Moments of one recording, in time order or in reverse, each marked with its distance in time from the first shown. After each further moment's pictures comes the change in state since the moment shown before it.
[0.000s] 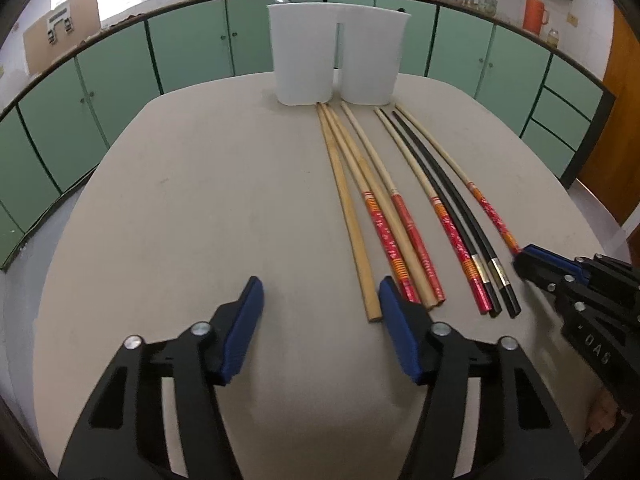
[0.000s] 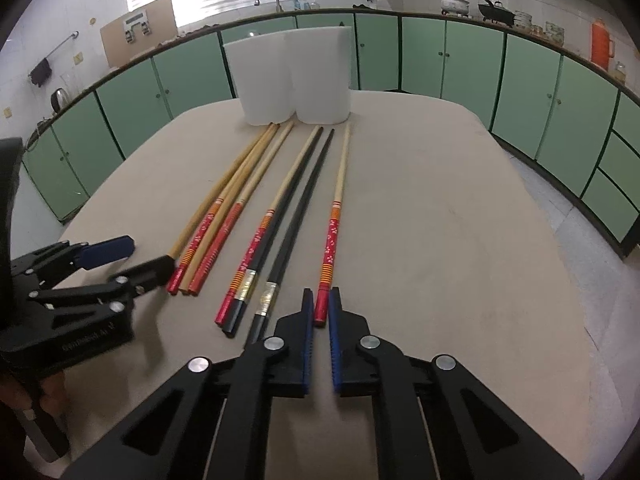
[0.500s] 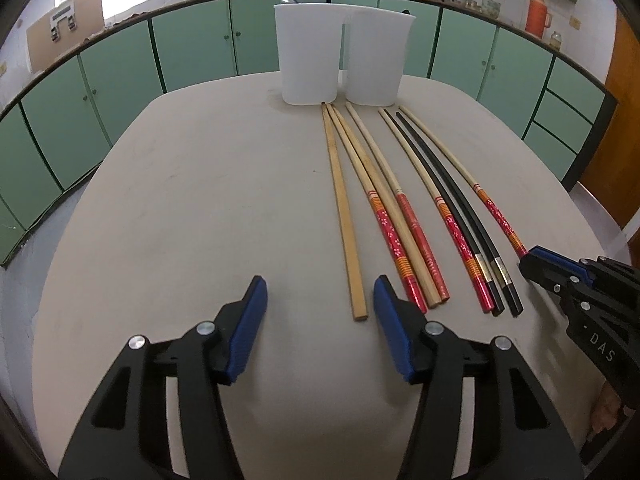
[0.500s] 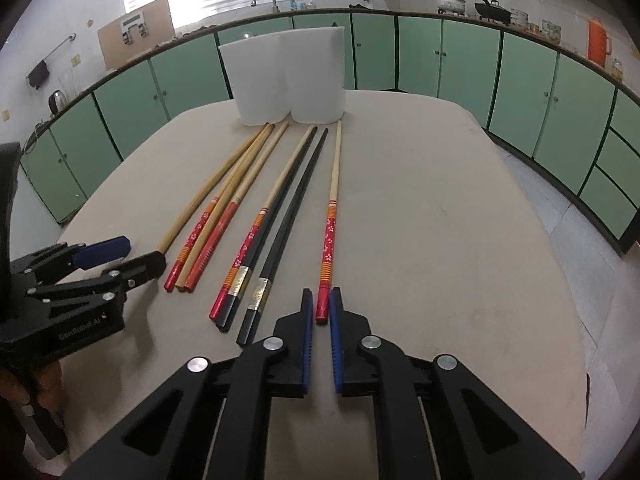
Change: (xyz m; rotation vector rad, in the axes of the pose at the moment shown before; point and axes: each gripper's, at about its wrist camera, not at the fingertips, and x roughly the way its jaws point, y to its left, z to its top) left arm -0.002 0.001 -0.002 -0.006 -0.004 0.004; right arm -0.001 -0.002 -0.003 0.001 0.001 0.006
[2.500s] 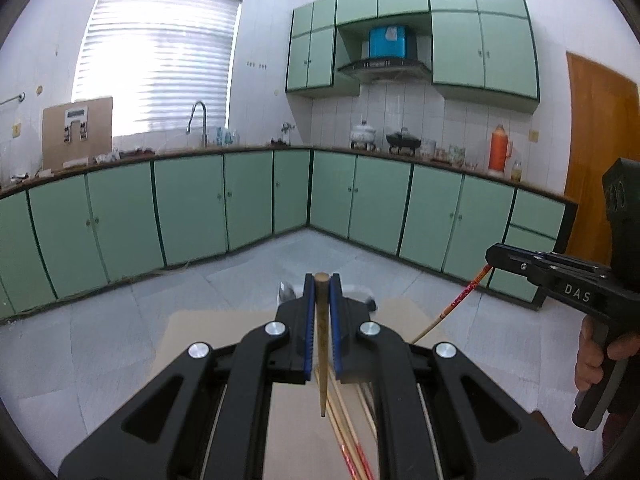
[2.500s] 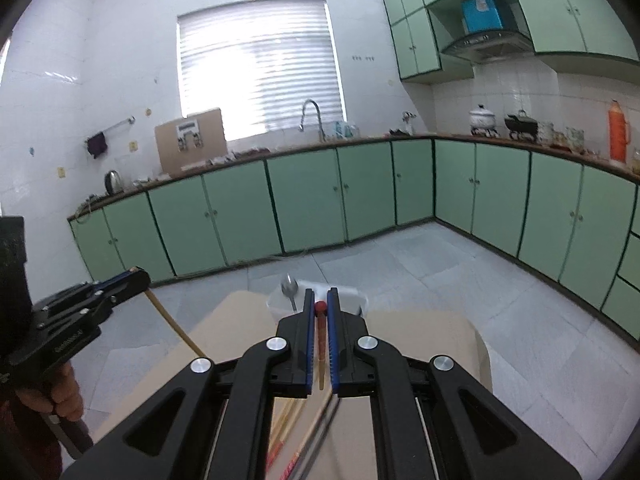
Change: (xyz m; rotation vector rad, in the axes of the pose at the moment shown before) left arm -0.174 0.010 0.150 0.007 -0.566 -0.089; right arm -0.148 -0.016 0.207 -0.073 -0.445 0.186
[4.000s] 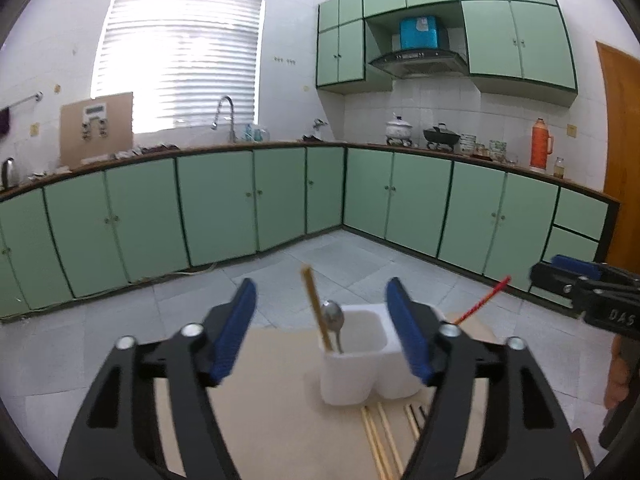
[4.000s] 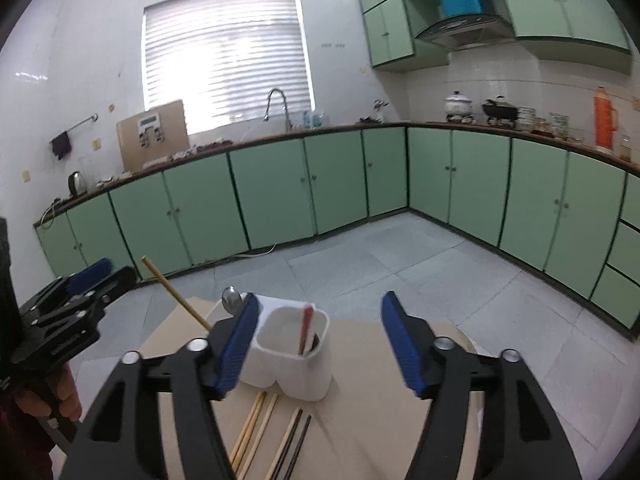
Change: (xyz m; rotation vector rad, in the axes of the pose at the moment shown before) left arm 0.095 0.034 -0.021 0.000 0.004 0.141; right arm 0.075 -0.039 -0.028 0.046 0.030 -0.155
